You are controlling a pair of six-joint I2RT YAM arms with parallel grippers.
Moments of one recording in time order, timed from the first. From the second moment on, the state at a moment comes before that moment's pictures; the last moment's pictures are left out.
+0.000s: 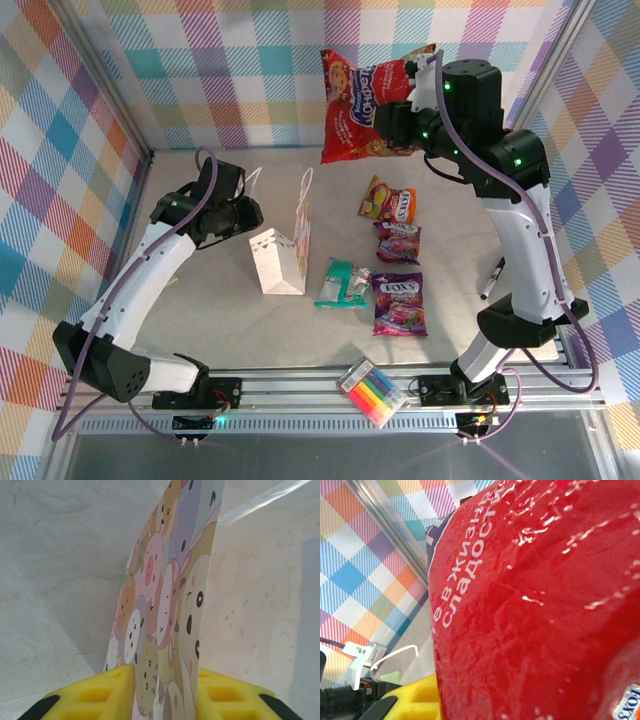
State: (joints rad) left arm -0.41 1.33 1.43 -1.00 -0.04 -0.63; right arm 0.54 1.65 2.44 -1.12 -0.08 0.31
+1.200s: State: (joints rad) left arm -0.41 1.27 1.39 -0.97 -0.04 -0.63; right arm 0.70 1.58 2.26 -0.98 -0.22 0.53
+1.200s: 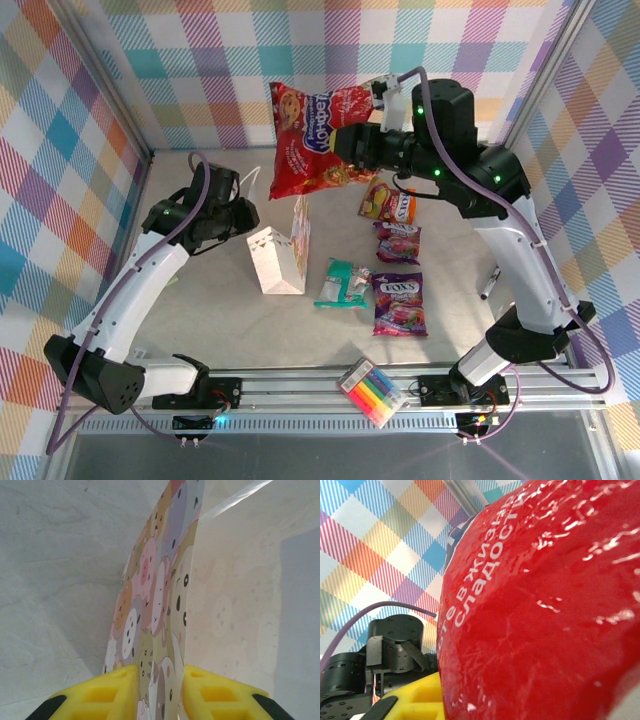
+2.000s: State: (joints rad) left arm -0.41 1.25 1.34 -0.91 -0.01 -0.63; right arm 0.71 1.73 2.28 -1.04 -0.19 0.55
